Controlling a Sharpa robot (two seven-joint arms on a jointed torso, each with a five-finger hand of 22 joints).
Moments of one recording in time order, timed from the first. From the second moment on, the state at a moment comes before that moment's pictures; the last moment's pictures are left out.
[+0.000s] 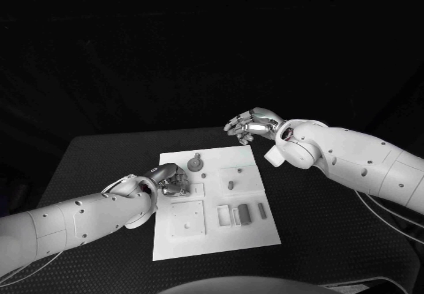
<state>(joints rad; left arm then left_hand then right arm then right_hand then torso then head) 1.06 -0.67 -0.22 1.26 -1.20 -0.44 -0.04 1.15 -0.15 0.51 -0.23 0.05 0.96 0.12 0.41 0.49 0.90 0.00 1.19 0.61 0.85 -0.05 1.42 0.46 0.01 1.10 -0.12 0.08 1.28 1.14 -0.64 0.09 1.21 -0.69 -0.06 0.11 1.08 0.01 0.63 -0.29 0.05 0.90 0.14 0.21 0.67 0.96 0.04 0.97 0.79 1.11 -0.07 1.39 0.87 0.25 1.04 0.03 0.85 1.31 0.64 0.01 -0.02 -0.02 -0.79</state>
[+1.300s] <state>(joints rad) 1.06 -0.68 -0.22 1.25 -1.21 -0.44 -0.03 1.18 -0.13 0.54 -0.26 0.05 0.95 0.12 0.39 0.48 0.90 0.01 1.20 0.61 0.85 -0.05 1.42 0.46 0.02 1.10 -0.12 0.07 1.29 1.14 -0.64 0.09 1.21 -0.69 -0.06 0.11 1.08 0.01 0.63 -0.29 0.05 0.90 0.14 0.20 0.67 0.96 0.04 0.97 0.79 1.11 -0.07 1.39 0.87 0.25 1.04 0.03 0.85 1.31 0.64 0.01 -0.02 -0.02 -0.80</state>
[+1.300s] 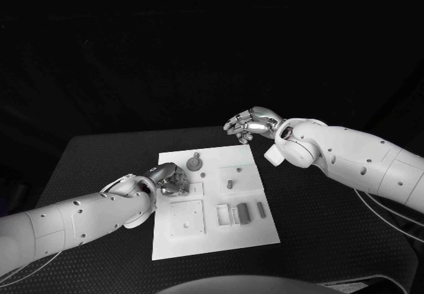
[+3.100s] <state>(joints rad) 1.06 -0.66 -0.22 1.25 -1.21 -0.43 -0.05 1.12 -0.17 0.49 -0.26 0.05 0.93 0.12 0.37 0.47 0.89 0.02 1.20 0.61 0.84 -0.06 1.43 0.46 0.02 1.11 -0.12 0.07 1.32 1.14 -0.64 0.09 1.21 -0.69 -0.06 0.11 1.08 0.01 0.63 -0.29 0.05 0.90 0.14 0.20 0.67 0.96 0.04 0.97 0.79 1.11 -0.07 1.39 0.87 0.25 1.04 0.03 0.85 1.31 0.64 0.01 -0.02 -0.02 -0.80</state>
